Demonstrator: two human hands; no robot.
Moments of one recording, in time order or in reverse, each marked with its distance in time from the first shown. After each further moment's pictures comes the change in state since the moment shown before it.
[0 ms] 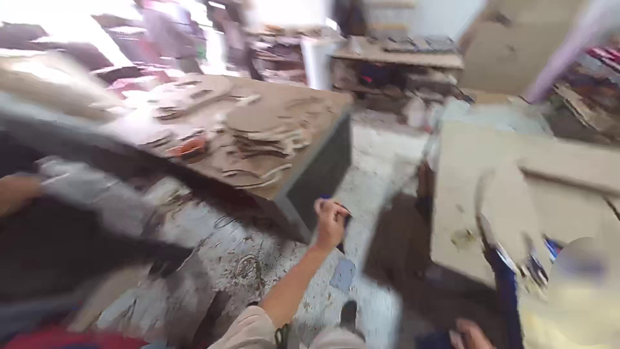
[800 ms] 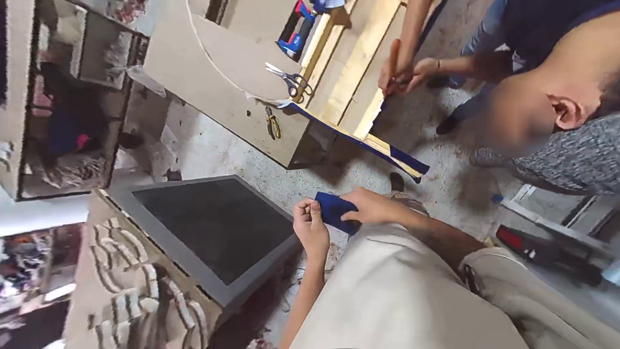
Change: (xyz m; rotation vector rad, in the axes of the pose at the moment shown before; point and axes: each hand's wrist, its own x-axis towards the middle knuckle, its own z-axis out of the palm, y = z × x) left_hand -0.256 0.320 0.141 -0.578 -1.007 -0.156; right_hand -0.162 0.140 -0.003 0.755 0.019 0.152
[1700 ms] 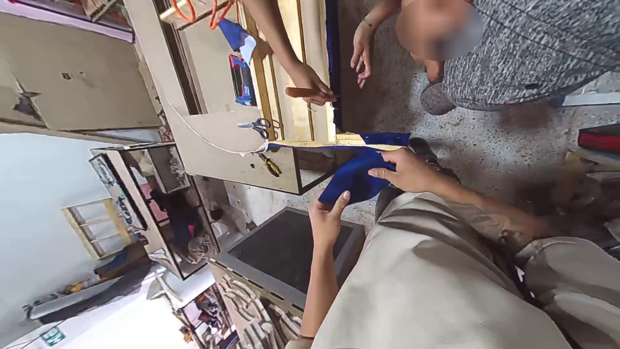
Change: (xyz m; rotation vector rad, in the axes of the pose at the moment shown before) left_hand 0.025 0.033 0.085 0.152 -0.727 -0.080; right_hand -0.136 0.048 -0.056 0.322 0.737 0.316
